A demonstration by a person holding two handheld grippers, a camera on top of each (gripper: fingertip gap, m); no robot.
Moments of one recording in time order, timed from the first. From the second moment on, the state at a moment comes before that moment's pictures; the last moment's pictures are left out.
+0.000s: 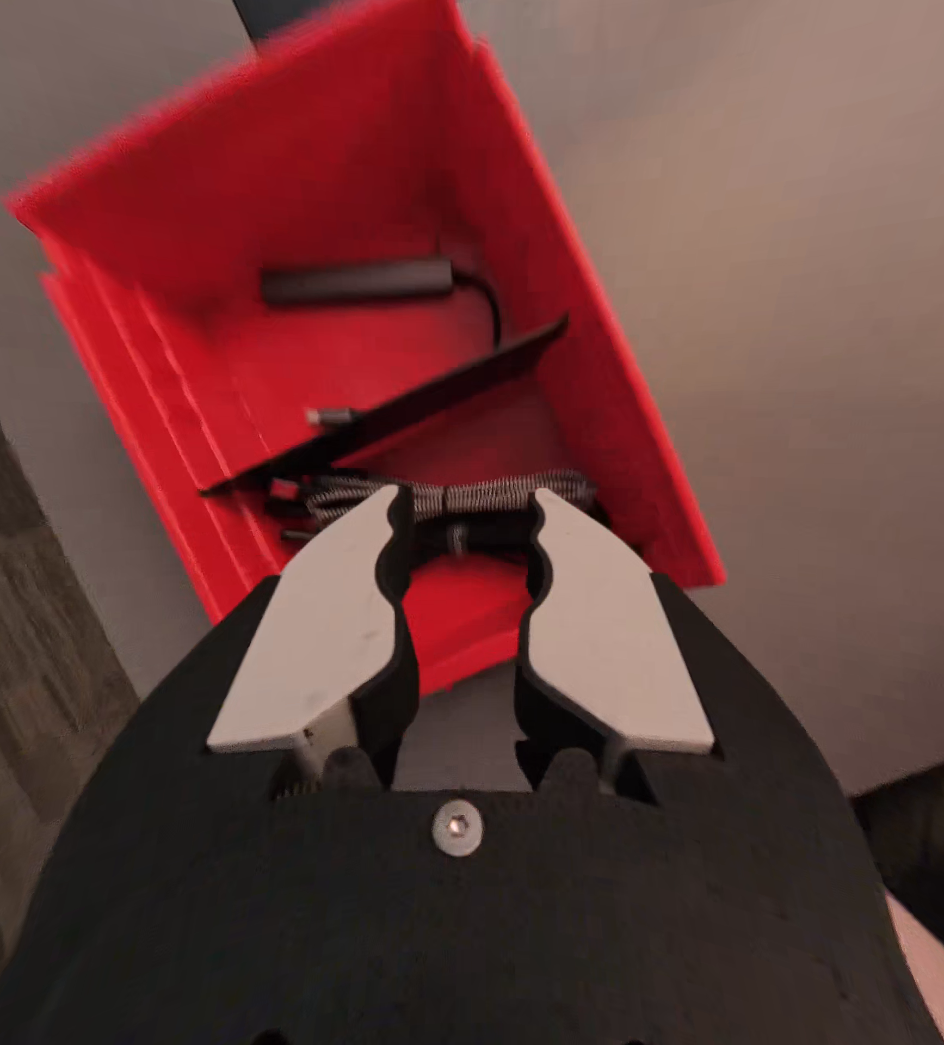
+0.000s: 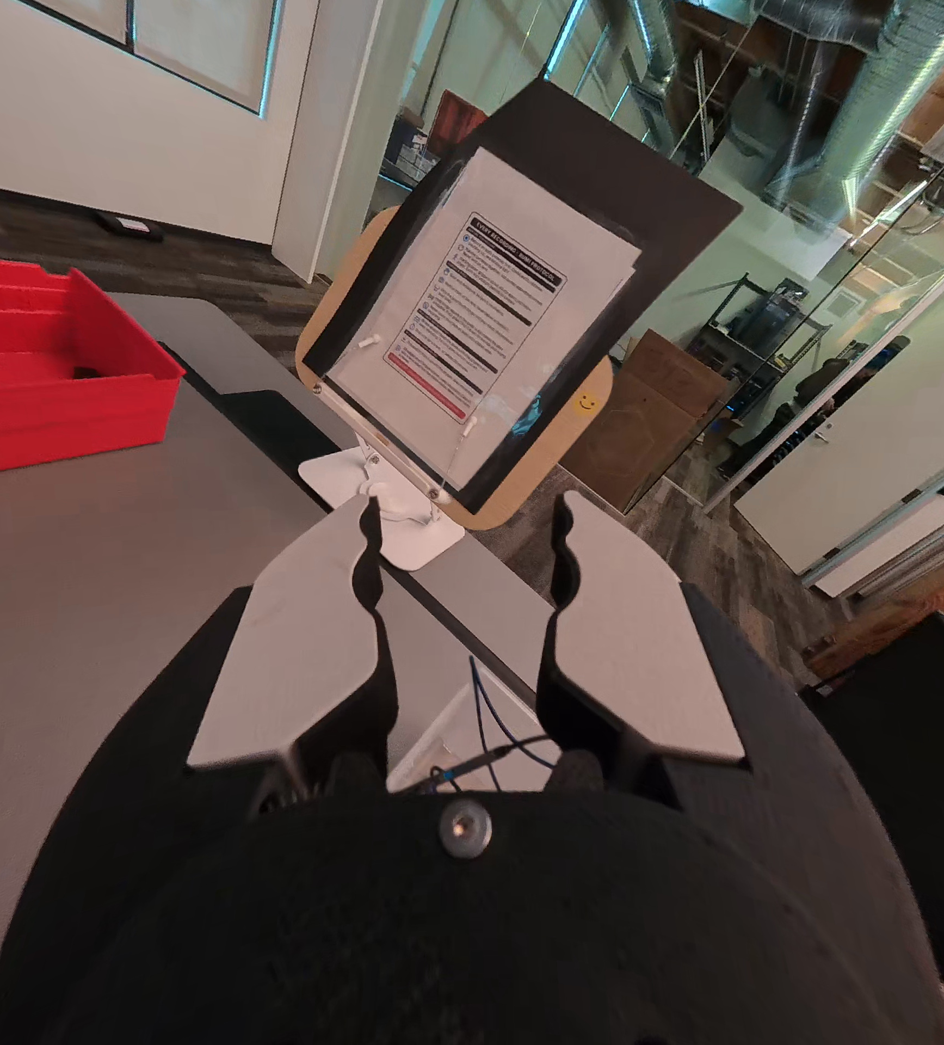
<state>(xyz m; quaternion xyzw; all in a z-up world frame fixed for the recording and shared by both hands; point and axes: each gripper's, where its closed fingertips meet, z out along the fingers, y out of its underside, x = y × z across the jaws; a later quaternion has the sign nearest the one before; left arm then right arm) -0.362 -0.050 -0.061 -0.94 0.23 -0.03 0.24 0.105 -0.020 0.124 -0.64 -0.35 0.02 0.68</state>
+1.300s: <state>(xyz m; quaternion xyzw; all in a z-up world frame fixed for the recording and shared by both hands) -0.331 -0.056 -0.153 -0.88 0.37 -0.27 0.09 0.076 -0.037 0.048 -0.66 -0.48 0.15 0.55</state>
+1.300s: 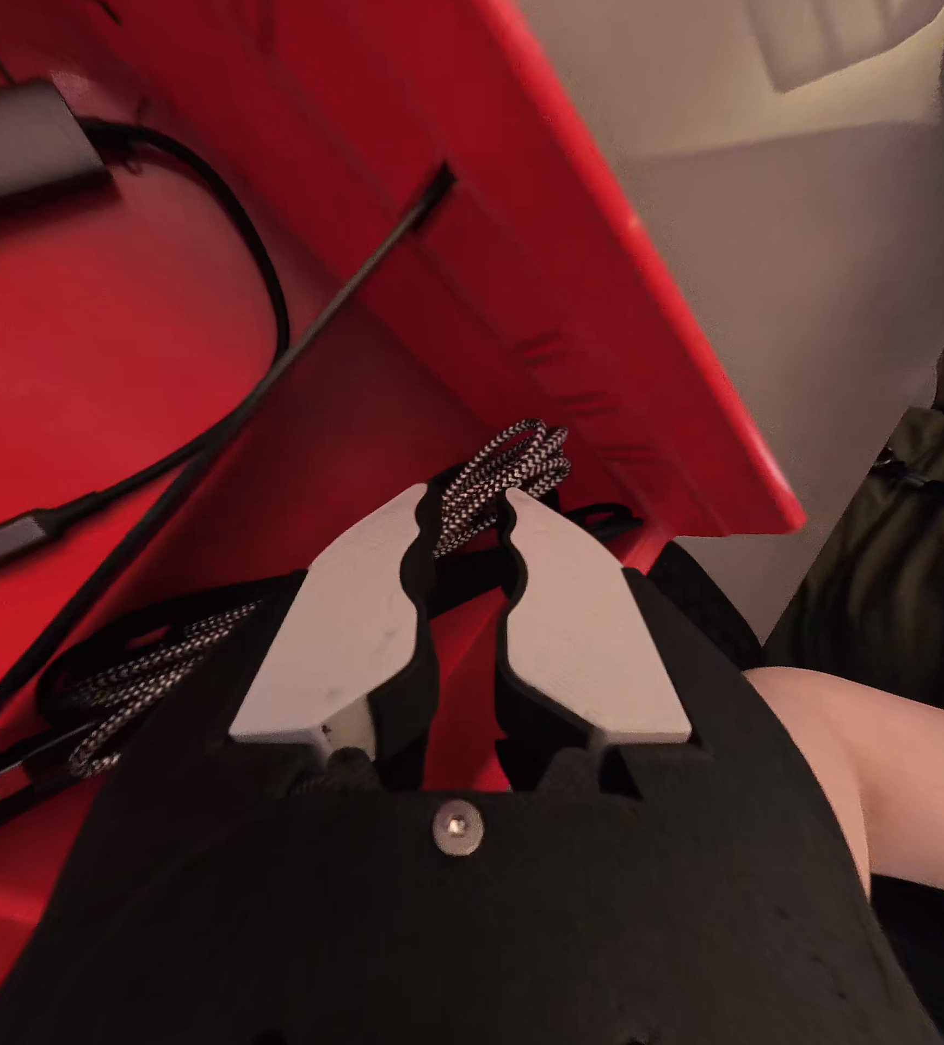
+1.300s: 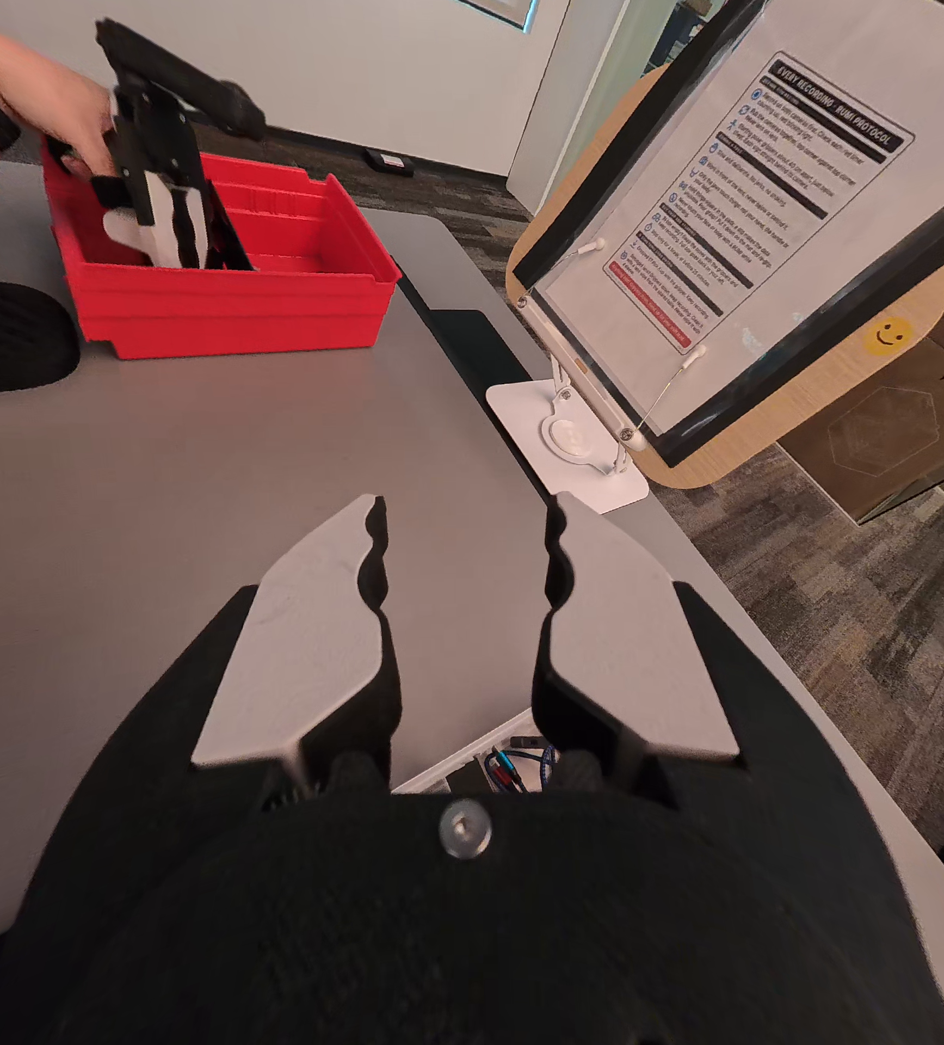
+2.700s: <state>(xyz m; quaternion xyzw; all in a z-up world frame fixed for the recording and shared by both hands) -0.023 -0.069 -0.053 -0.69 0.54 -0.40 0.29 0.080 -0.035 0.036 -0.66 -0.50 0.13 0.54</state>
